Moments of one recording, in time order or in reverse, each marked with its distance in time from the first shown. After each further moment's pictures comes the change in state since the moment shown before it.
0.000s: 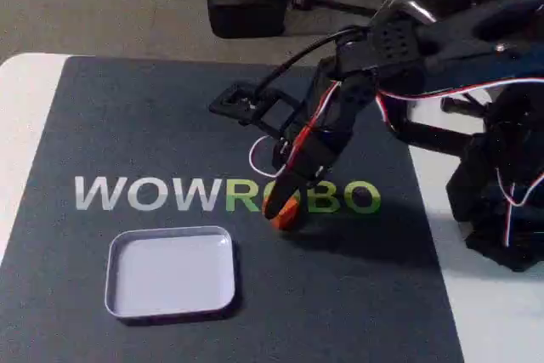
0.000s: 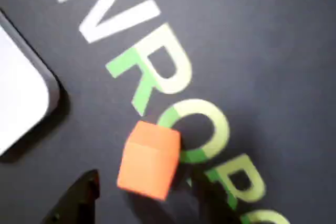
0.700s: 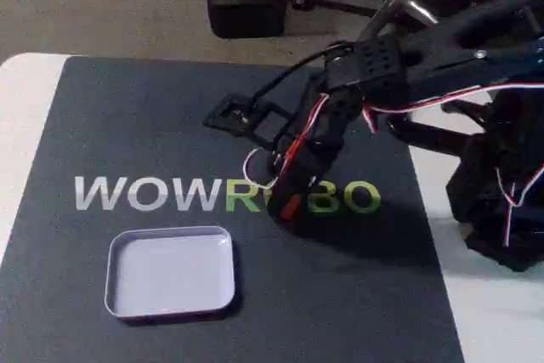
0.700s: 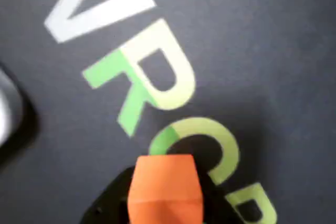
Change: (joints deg) arm -2.2 -1.8 0.0 -3.9 -1.5
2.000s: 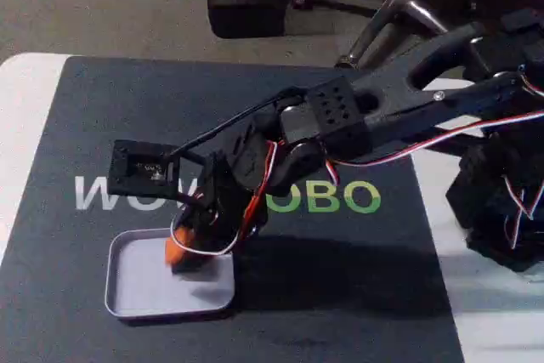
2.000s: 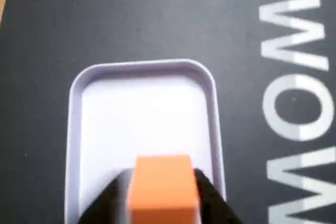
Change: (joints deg) arm -10.4 -21.3 -21.8 -20.8 -21.7
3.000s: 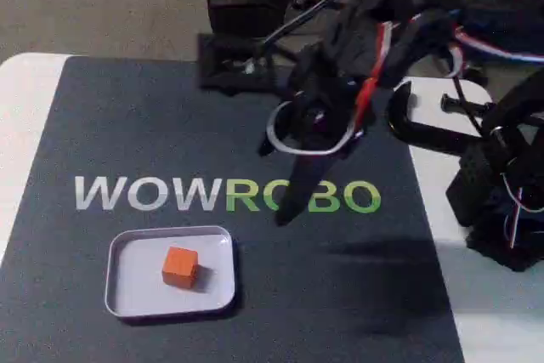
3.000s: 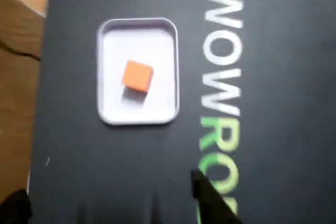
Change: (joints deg) arm 2.7 40.2 5.6 37.9 -4.9
